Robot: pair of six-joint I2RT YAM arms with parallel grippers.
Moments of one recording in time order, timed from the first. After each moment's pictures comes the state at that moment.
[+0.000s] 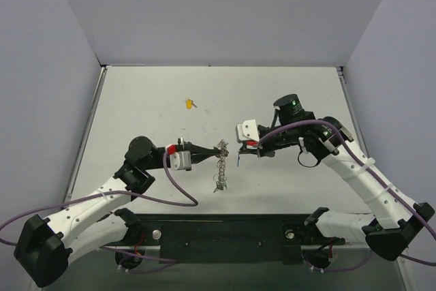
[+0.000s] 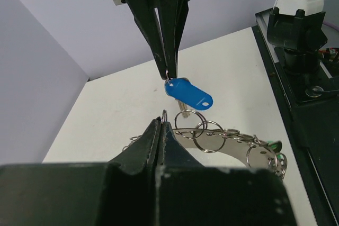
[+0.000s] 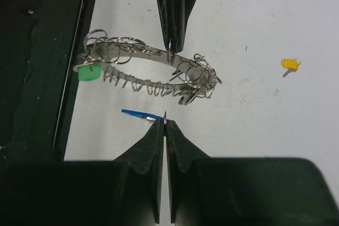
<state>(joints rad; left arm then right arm) -0.69 0.92 0.53 0.59 0.80 0.27 0.65 1.17 1.33 -0.96 -0.70 -0.95</state>
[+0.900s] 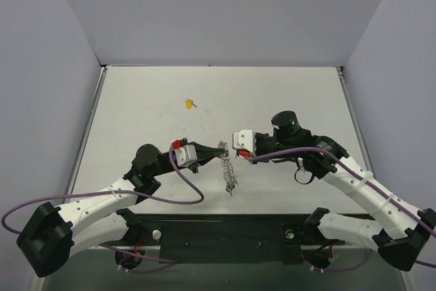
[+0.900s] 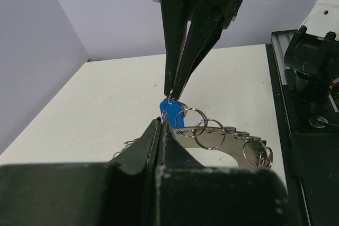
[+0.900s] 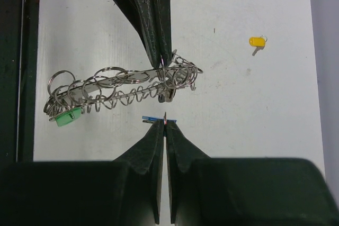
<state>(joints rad) -0.77 1.00 0.44 0.79 0.58 0.10 0.77 1.04 1.07 -0.63 -0.43 -0.78</state>
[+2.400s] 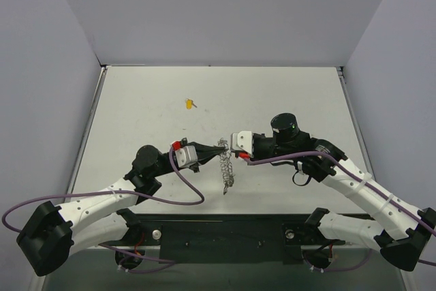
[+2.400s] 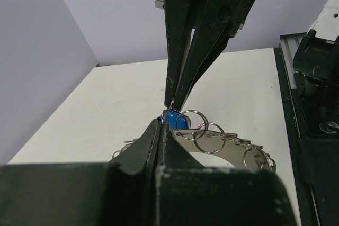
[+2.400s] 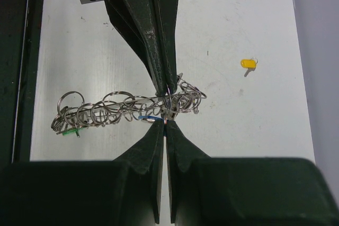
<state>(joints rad) -0.79 1.00 0.44 0.82 0.54 0.12 0.81 1.02 1.02 -0.50 -0.44 -0.74</state>
